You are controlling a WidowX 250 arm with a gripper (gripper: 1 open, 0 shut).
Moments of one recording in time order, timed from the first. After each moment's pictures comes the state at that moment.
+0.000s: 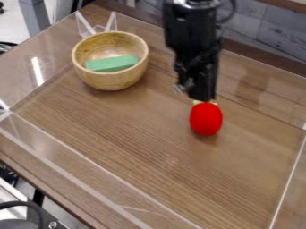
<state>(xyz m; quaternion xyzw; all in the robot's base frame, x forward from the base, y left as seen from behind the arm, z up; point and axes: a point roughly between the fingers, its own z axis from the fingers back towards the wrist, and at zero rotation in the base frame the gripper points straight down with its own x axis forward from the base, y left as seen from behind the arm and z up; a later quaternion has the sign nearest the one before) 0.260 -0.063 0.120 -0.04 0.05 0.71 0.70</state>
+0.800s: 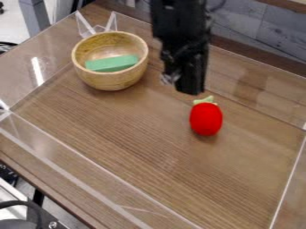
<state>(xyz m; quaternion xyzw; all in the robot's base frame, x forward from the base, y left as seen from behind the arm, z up) 0.245 -0.039 0.144 -0.04 0.05 0.72 0.69</state>
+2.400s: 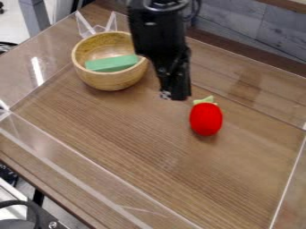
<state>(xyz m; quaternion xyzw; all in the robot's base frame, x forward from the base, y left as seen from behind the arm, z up) 0.241 -0.034 0.126 -0.06 0.04 0.82 0.57</state>
